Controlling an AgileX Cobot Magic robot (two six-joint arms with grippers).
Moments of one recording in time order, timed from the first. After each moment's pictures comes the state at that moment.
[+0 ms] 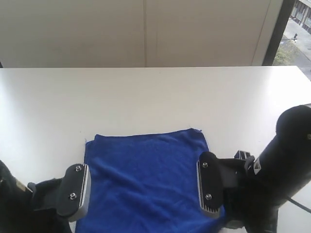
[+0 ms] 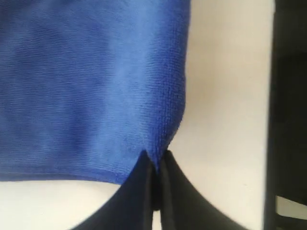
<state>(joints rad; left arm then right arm) -0.62 1.32 -0.54 -0.65 0.73 1.30 0.41 1.40 -0.69 0.21 0.78 -1.06</state>
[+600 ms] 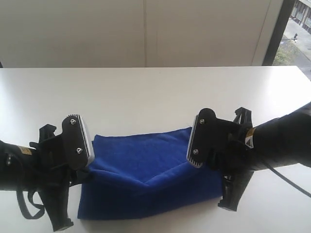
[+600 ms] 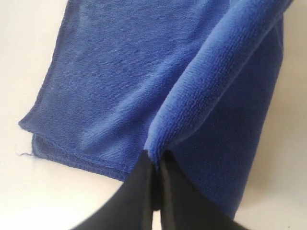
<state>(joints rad) -0.62 1.33 -0.54 -0.65 0.19 1.31 0.41 1.39 -0.69 -0.01 0.36 -0.76</state>
